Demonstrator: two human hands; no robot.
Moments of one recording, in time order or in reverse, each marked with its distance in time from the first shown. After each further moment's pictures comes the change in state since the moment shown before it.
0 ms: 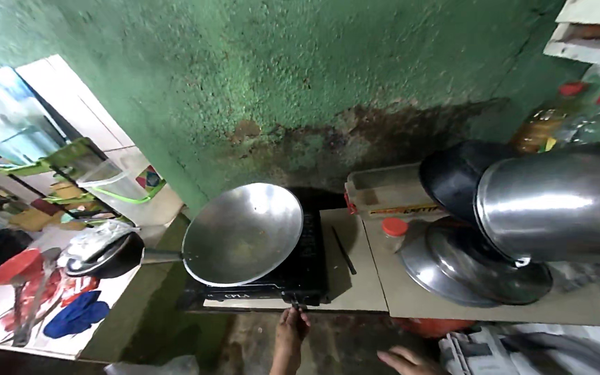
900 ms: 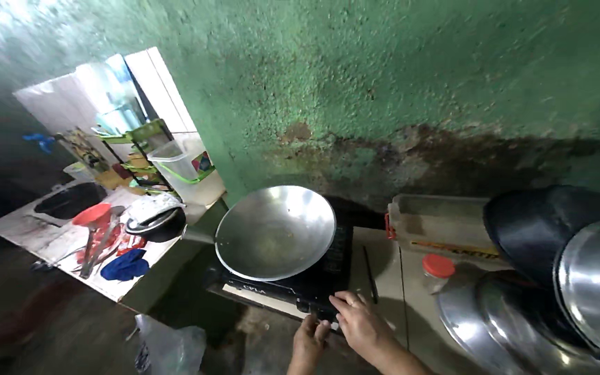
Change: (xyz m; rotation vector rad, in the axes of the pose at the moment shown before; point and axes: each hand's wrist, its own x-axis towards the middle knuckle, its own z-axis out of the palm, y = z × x) left_hand -0.018 0.001 0.027 0.464 0.006 0.136; right_hand 0.151 -0.066 -0.026 -0.256 0.137 -0.349
